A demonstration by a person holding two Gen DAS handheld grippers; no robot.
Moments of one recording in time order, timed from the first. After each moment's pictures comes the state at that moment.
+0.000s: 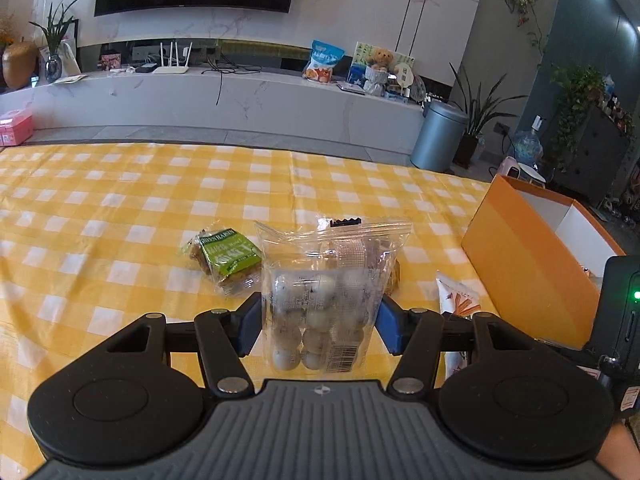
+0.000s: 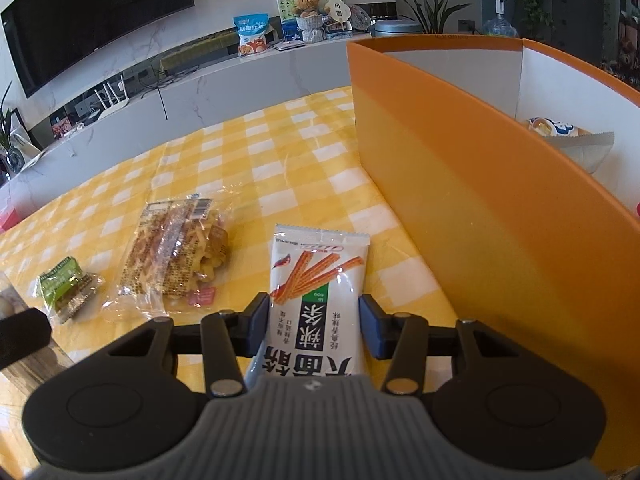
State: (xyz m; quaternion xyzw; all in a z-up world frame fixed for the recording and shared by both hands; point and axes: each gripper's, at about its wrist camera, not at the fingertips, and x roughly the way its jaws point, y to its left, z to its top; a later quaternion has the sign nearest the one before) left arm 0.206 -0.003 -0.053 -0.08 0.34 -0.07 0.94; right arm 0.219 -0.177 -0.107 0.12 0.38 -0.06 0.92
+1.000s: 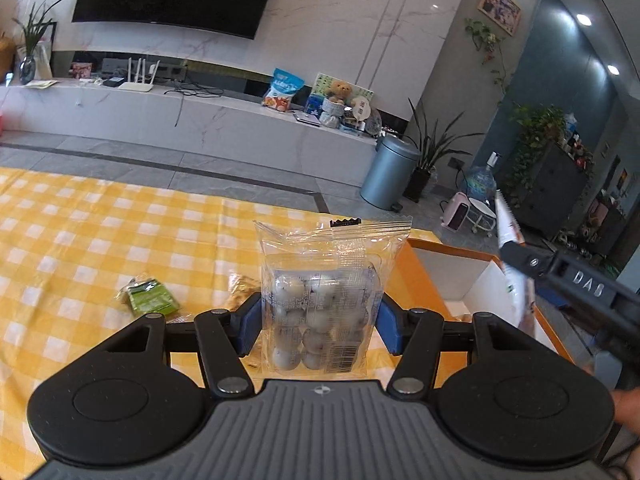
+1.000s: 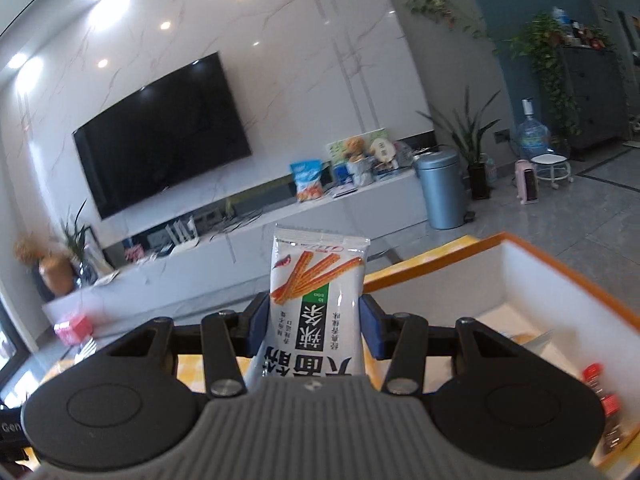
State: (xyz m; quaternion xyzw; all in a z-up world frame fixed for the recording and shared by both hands) left arm 0.205 -0.040 0.007 -0.13 0.30 -0.13 0.94; right arm 0.159 -0.274 0.032 0.17 0.17 0.00 0.97
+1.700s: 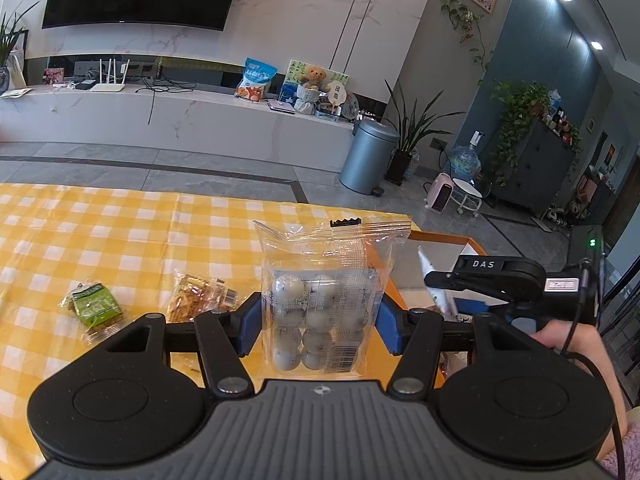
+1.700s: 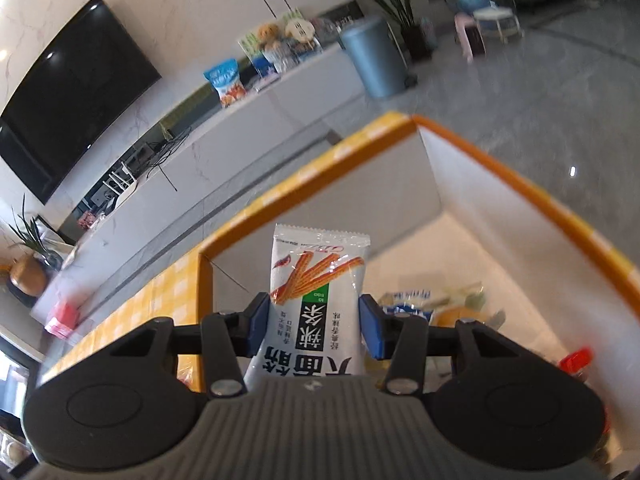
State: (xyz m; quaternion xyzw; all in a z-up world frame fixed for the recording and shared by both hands) left arm 0.218 -0.091 0.001 -0.11 0.31 -0.15 0.93; right arm 0.277 -0.381 -0.040 0.30 0.37 -0.03 0.88
